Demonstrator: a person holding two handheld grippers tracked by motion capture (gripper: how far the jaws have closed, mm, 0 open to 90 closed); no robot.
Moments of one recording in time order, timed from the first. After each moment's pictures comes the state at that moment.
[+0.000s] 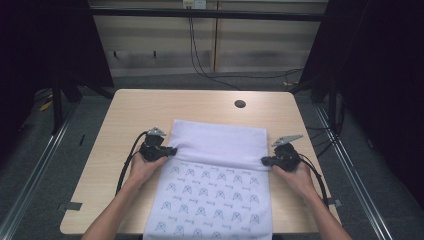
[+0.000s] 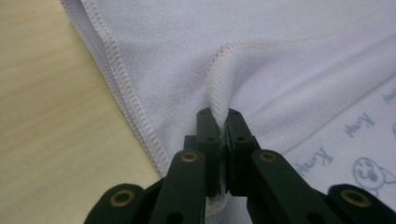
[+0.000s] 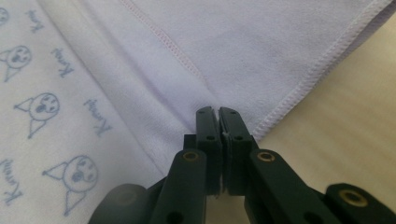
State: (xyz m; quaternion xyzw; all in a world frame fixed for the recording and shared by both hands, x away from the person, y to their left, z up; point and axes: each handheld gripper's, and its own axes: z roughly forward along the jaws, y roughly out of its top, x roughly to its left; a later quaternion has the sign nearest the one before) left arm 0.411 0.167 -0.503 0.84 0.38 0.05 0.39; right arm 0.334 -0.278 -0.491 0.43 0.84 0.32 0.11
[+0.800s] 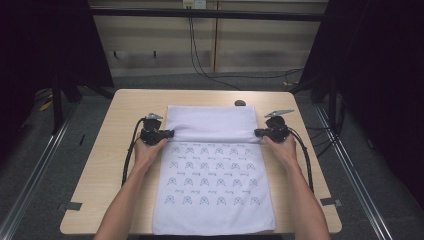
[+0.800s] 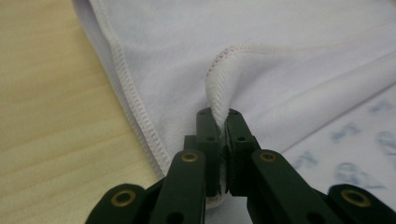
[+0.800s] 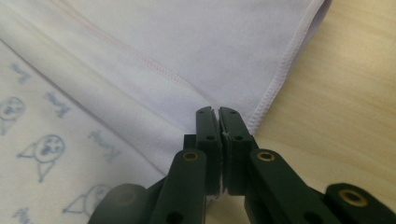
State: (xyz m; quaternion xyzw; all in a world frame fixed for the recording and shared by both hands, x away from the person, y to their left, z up) left arm 0.457 0.171 -0.501 0.78 0.44 0.09 0.42; right arm 0.429 -0.274 -0.487 0.47 0.79 0.36 0.16
